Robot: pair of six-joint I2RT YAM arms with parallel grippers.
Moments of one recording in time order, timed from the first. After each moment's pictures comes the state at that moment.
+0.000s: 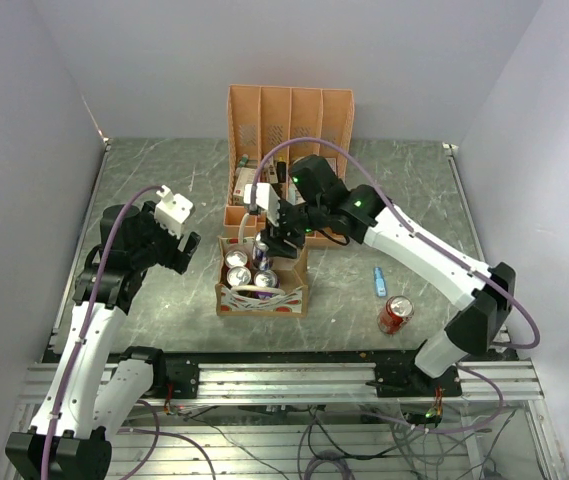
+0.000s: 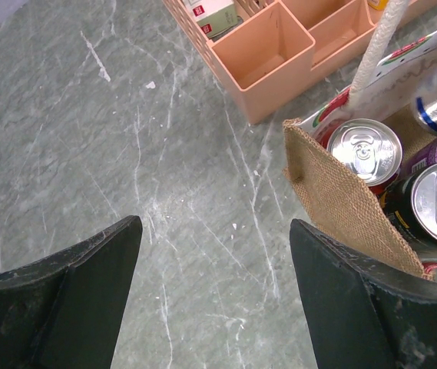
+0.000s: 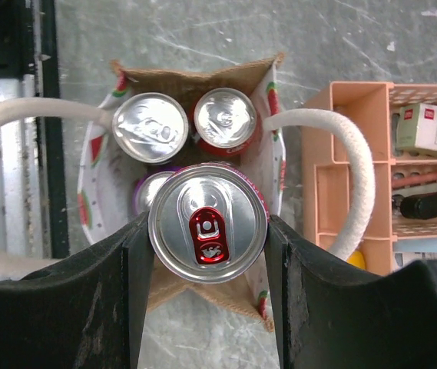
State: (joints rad) left arm -0.11 0.79 0.84 -0.57 0.31 0.41; right arm 0.84 1.58 1.60 -0.76 -0.46 -0.55
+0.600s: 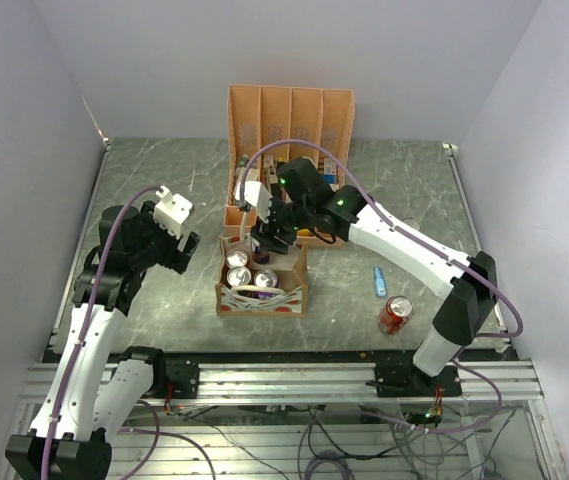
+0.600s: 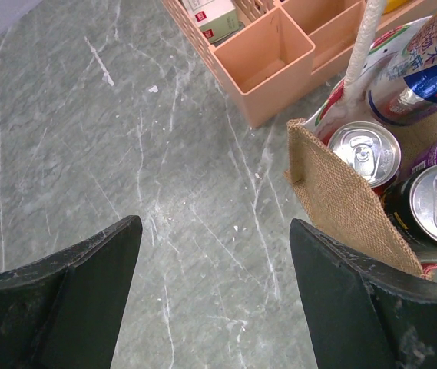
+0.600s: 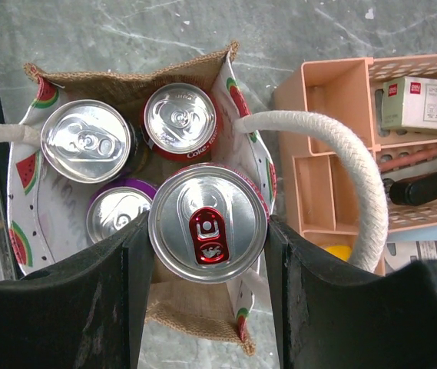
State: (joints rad) left arm -0.11 0.78 0.84 -0.56 0.31 0.41; right arm 0.84 1.68 1.59 -0.67 -0.35 -0.51
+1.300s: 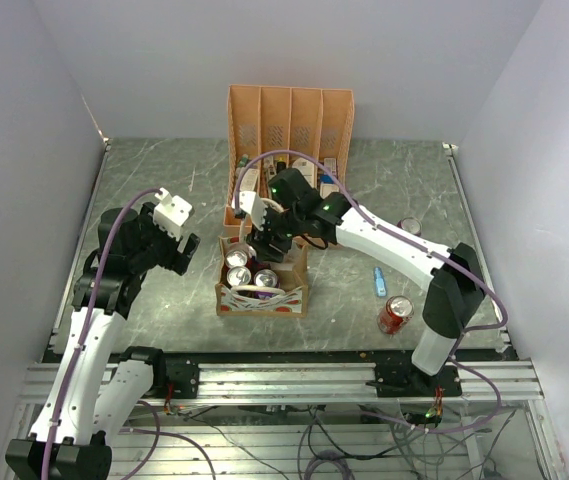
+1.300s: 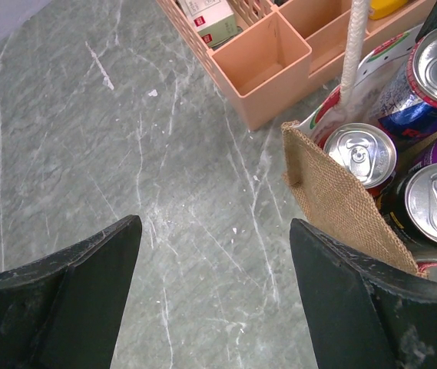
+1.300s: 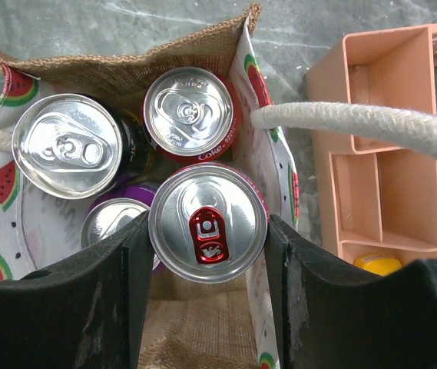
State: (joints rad) left arm -0.11 0.76 0.82 -0.55 0.31 0.41; right arm 0.84 1.75 1.53 -0.62 -0.38 -0.46
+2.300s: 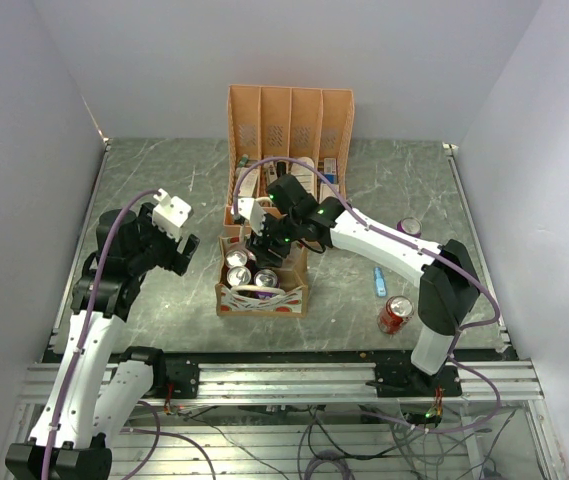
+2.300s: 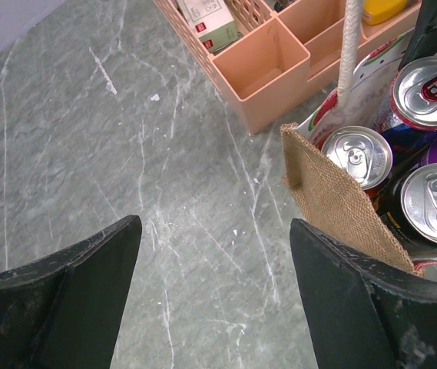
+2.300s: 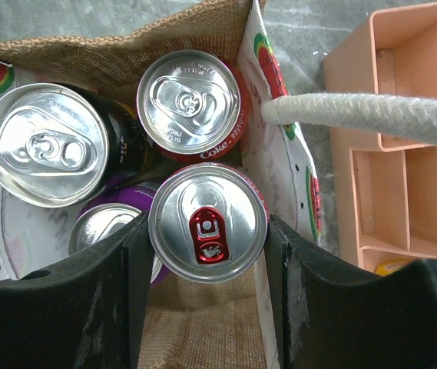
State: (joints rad) left arm -0.11 0.74 0.82 -0.55 0.32 0.40; right arm 0.84 1.78 1.48 -0.57 -0.39 -0.45
